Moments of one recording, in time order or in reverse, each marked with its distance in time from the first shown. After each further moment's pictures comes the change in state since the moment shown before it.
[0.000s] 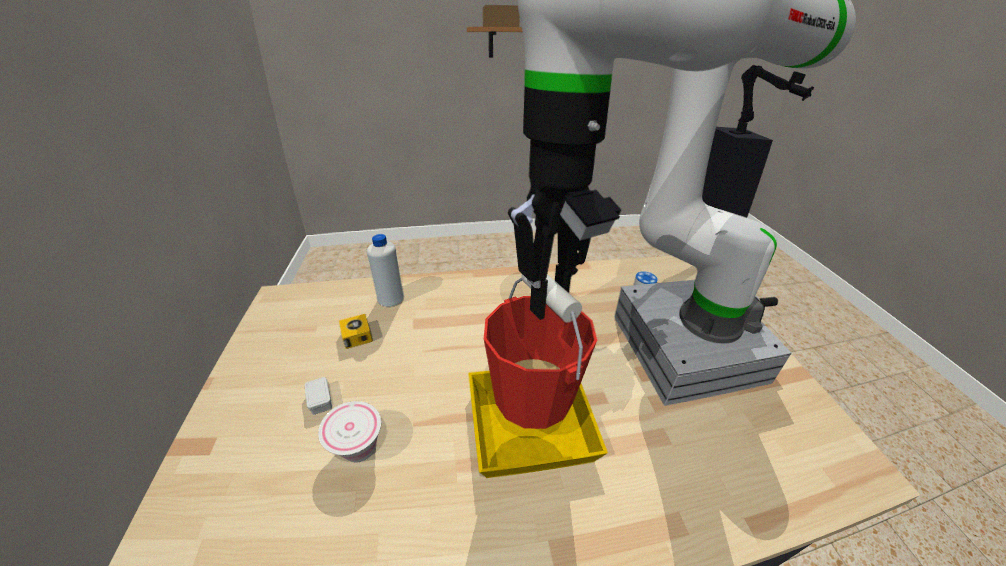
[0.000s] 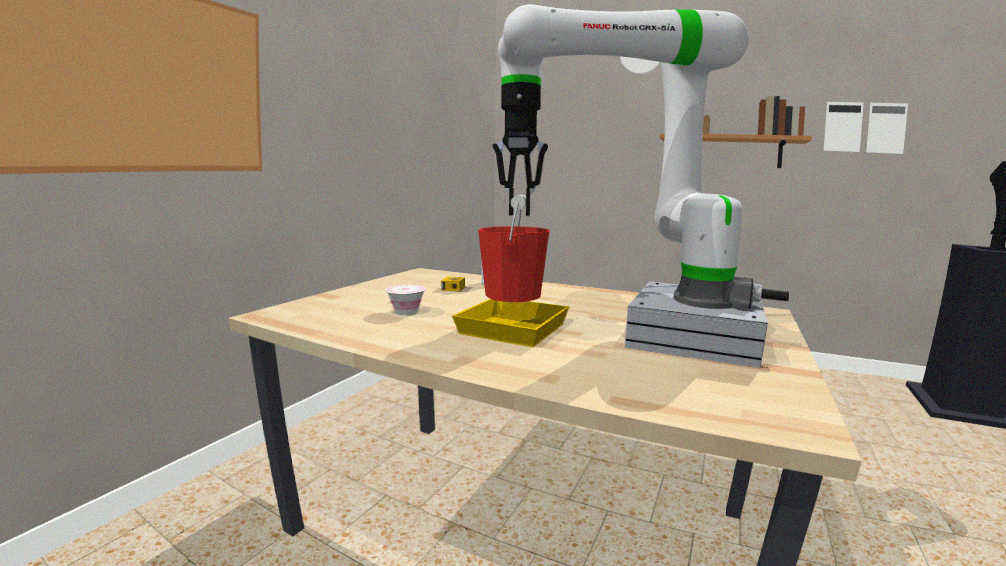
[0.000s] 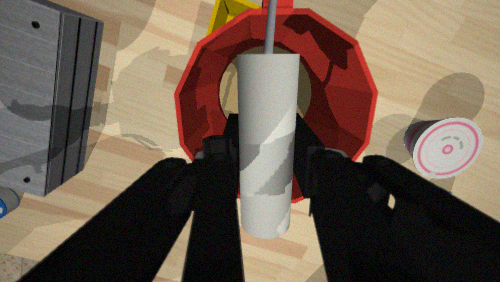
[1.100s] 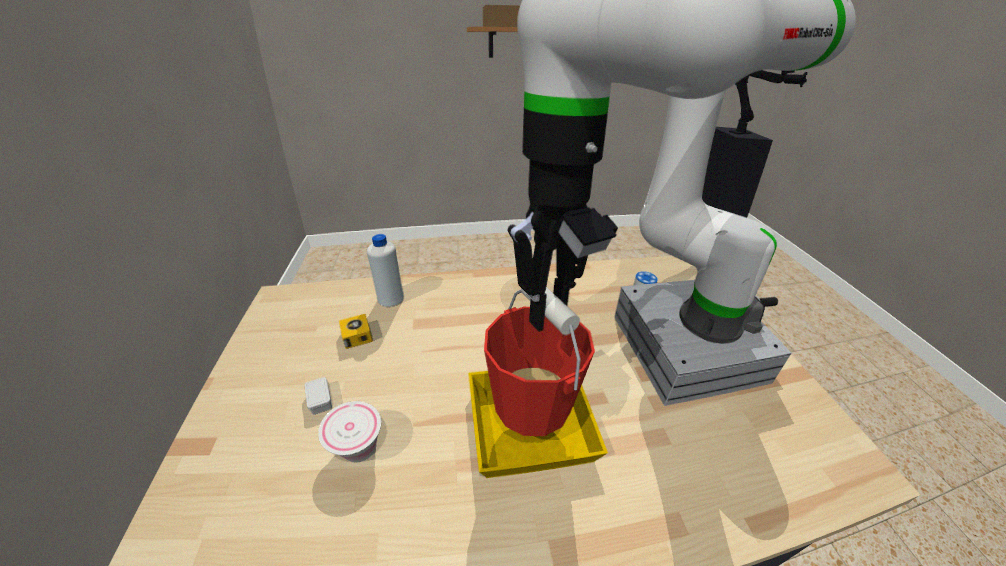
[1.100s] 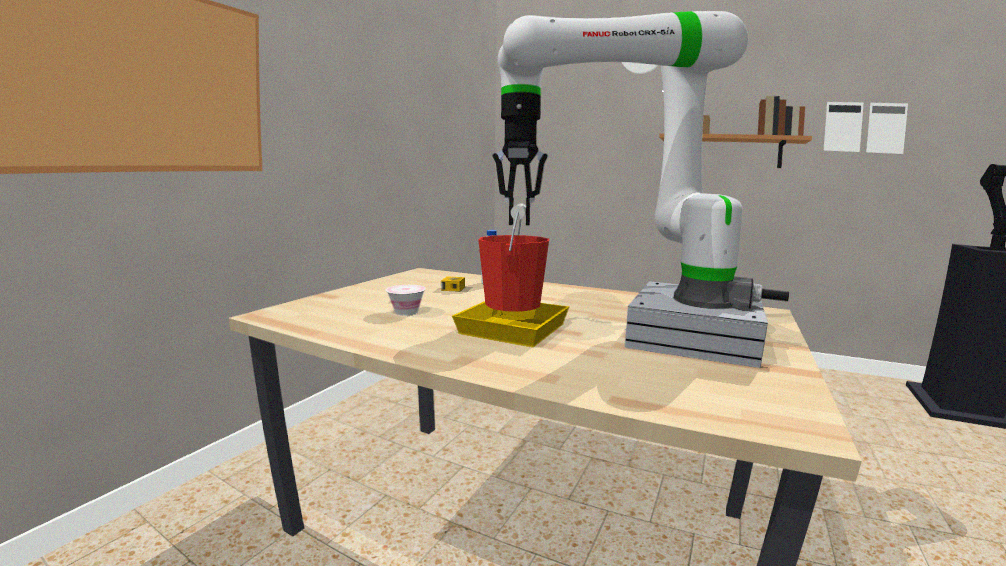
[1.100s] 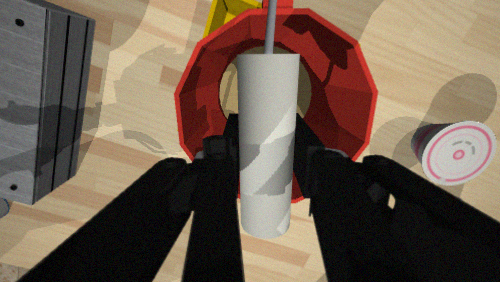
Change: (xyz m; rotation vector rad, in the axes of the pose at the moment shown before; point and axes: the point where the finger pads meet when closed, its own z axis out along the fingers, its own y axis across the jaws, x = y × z) arm 0.000 0.000 0.023 0.000 0.000 0.000
